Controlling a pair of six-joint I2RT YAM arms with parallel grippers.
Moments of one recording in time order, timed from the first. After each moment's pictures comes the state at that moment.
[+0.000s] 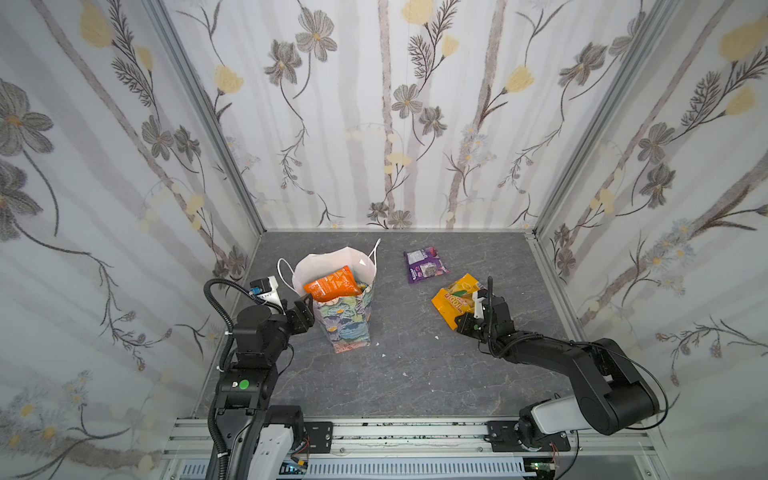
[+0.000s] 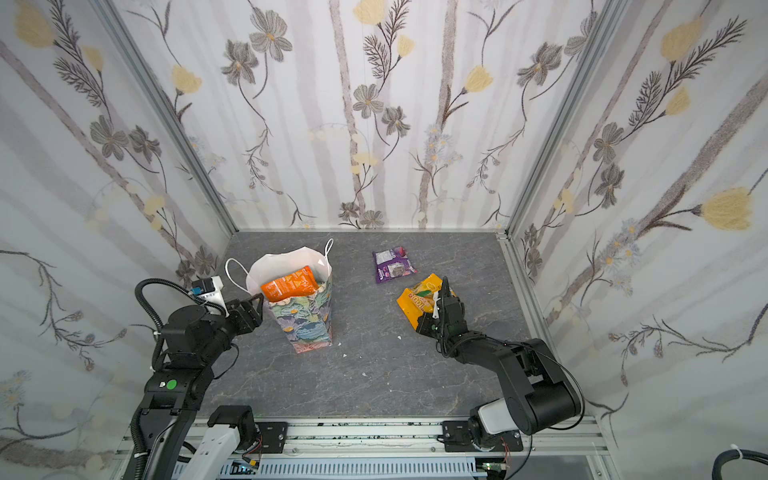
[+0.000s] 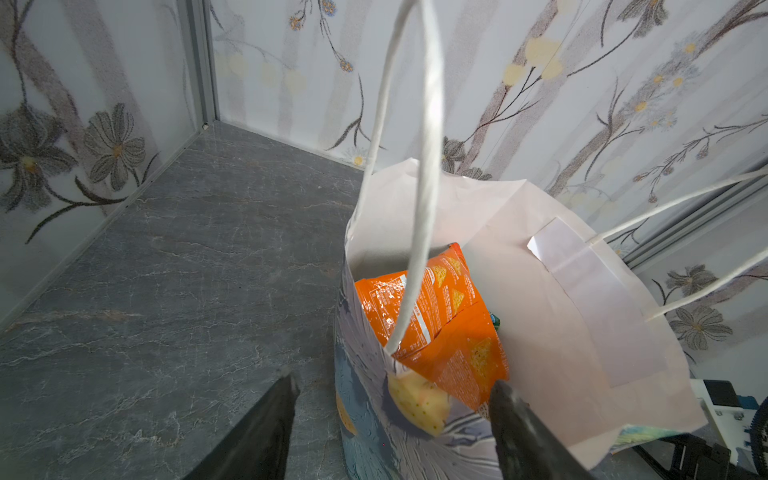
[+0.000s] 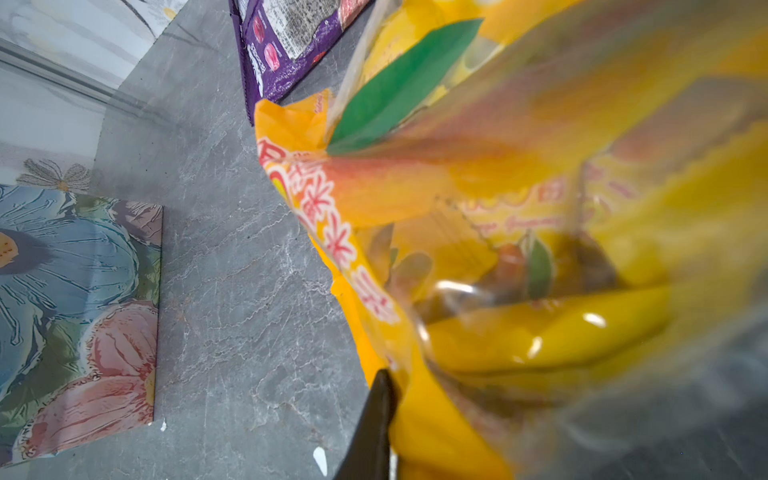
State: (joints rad) left arm -0.05 0.55 0.71 -0.50 0.10 -0.37; right arm 0.34 1.45 0.45 0.28 -0.21 0.63
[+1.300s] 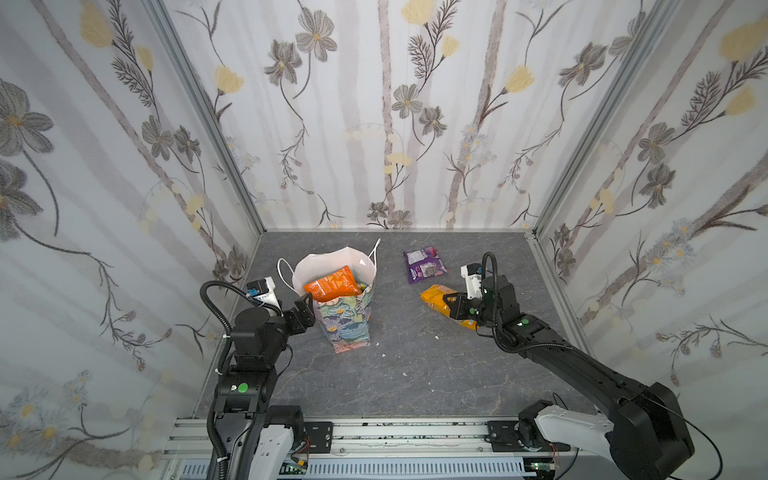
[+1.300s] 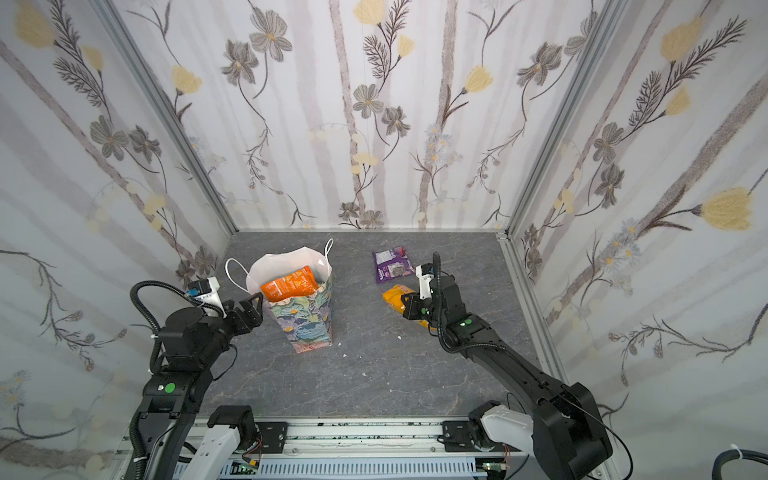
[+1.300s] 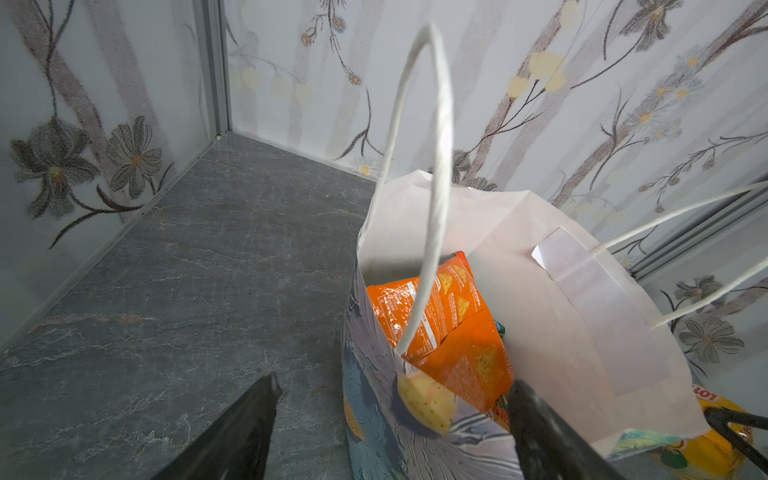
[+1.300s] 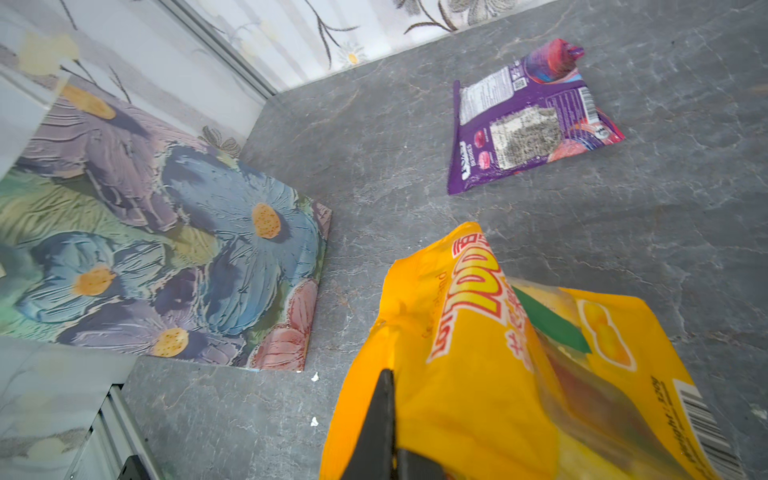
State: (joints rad) left arm -0.04 0.53 0.71 -0.50 0.08 -0.37; right arm 0.50 1.17 0.74 -0.08 -0.23 0.49
